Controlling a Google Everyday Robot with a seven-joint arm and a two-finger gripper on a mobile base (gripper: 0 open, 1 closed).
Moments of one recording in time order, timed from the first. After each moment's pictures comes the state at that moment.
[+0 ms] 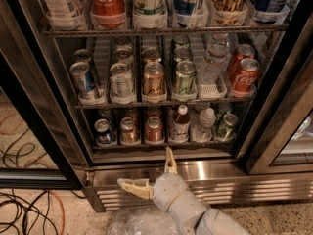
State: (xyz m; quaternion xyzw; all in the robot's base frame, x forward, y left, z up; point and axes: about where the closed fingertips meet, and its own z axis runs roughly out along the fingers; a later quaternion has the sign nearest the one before) arm 0.472 0.020 0.668 -0.22 0.69 0.23 0.65
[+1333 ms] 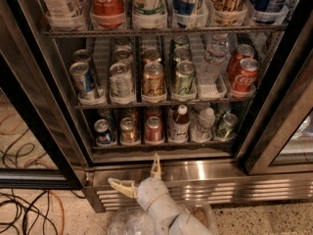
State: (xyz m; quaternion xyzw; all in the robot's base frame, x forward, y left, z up) arm 0.503 0.060 0.592 -0.18 0.69 0.22 0.66
